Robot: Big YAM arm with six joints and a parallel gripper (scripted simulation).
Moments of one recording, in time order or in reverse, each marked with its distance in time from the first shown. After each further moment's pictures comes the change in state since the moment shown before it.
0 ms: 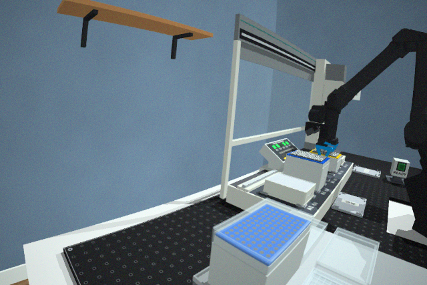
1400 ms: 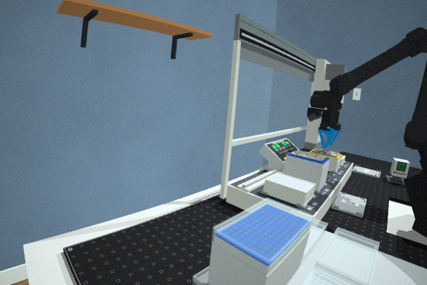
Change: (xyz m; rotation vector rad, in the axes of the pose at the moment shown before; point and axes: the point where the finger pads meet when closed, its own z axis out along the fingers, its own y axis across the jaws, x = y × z) arm 0.000 -0.003 -0.061 0.003 -0.009 0.007
